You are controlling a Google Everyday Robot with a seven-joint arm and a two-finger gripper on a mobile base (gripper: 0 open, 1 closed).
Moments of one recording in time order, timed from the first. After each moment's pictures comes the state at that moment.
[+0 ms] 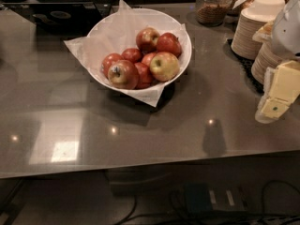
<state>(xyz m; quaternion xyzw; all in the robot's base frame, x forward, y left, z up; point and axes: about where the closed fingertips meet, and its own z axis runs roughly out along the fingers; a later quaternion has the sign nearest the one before) 0.438 -0.217 0.976 -0.60 0.78 -0.03 0.16</state>
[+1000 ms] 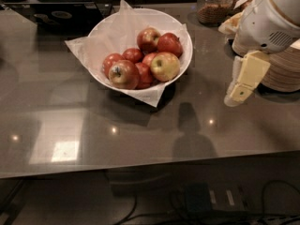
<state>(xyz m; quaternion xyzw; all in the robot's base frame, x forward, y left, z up) 0.487 -0.167 0.970 -0.65 0.72 0.02 0.23</state>
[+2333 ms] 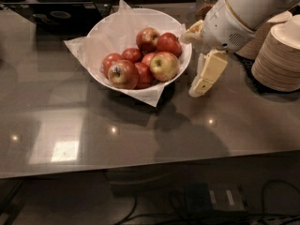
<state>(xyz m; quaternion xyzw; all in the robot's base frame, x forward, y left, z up) 0.525 -0.100 0.947 -0.70 0.66 0.11 0.26</state>
